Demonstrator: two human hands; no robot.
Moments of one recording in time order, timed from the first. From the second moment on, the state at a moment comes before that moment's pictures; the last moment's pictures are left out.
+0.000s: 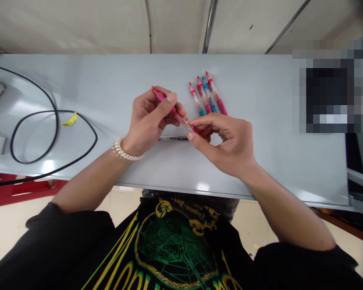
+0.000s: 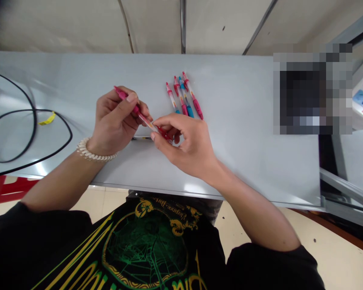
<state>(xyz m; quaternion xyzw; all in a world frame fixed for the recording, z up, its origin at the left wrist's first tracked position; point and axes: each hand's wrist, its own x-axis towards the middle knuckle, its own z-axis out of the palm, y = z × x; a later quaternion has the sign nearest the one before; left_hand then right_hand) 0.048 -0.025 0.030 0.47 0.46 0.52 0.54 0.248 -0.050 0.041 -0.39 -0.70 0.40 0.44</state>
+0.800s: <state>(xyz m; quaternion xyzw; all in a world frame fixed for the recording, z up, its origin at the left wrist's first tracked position) 0.051 -0.026 0.031 0.46 0.44 0.54 0.55 0.247 -0.049 0.034 -0.40 -0.70 0.40 0.44</state>
